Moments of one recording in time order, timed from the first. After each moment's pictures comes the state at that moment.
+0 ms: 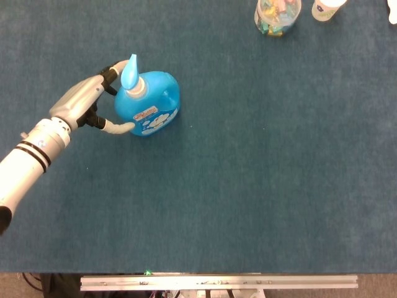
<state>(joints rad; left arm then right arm) -0.69 -1.11 -0.20 -1.73 1.16 0.66 -0.48 0.09 -0.77 0.03 -1.80 -1.57 1.44 0.38</state>
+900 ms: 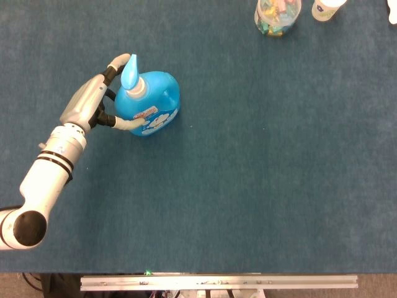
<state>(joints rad) -0.71 -1.24 -0.21 -1.83 0.76 0.89 -0.16 0.10 -0.78 0.03 -1.78 -1.57 1.43 0.41</state>
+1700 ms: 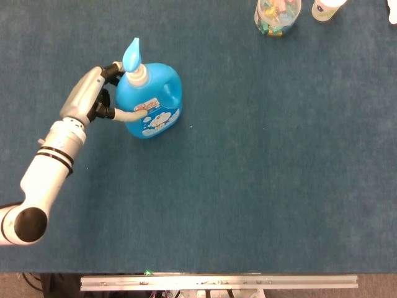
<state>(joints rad) -0.67 -1.26 -0.28 -1.78 0.84 0.87 -0.24 0.11 -0.77 0.03 -1.80 -1.58 1.42 0.39</state>
